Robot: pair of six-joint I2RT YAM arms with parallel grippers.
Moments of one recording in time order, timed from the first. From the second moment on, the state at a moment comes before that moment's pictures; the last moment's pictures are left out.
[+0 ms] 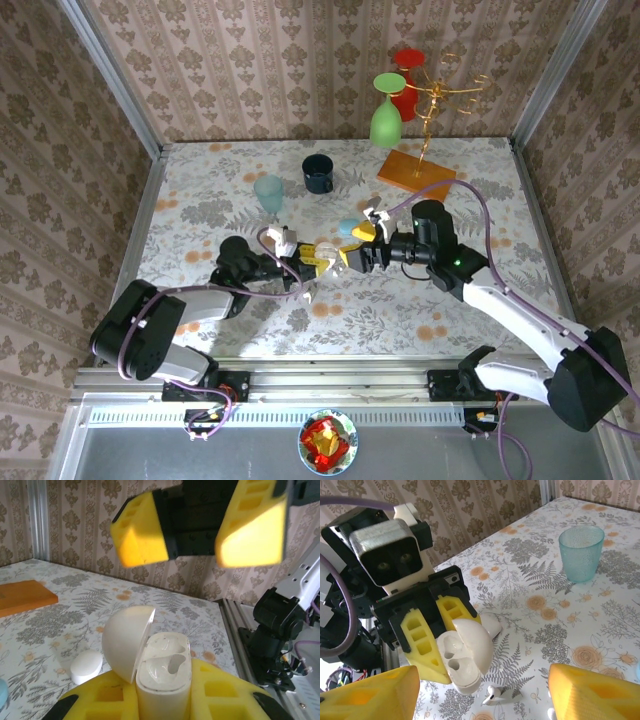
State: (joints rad) left arm -0.56 1.43 0.39 1.11 0.98 -0.24; right arm 0.53 1.14 0.80 -0.02 -0.59 0.08
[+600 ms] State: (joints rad) left arm -0.58 1.41 0.41 1.14 1.04 -0.33; right arm 0.56 1.26 0.80 0.06 -0.69 0.11
